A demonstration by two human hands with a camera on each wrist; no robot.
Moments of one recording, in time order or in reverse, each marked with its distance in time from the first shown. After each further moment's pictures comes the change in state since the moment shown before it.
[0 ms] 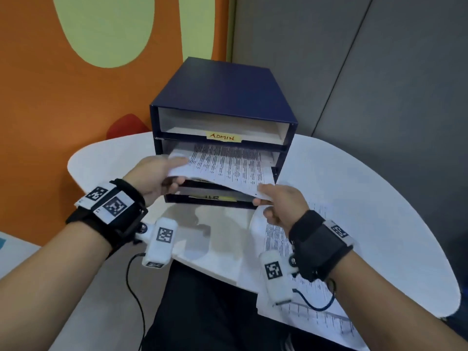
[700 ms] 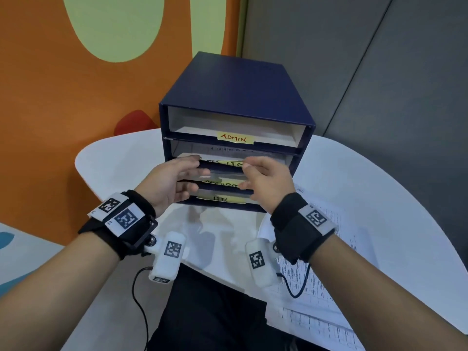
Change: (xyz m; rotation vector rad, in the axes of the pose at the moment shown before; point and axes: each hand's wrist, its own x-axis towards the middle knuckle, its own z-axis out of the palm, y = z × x) left_hand 0.003 -0.014 0.002 -0.086 -0.100 0.025; right_hand 0.021 -0.020 0.051 -0.228 0.072 -0.378
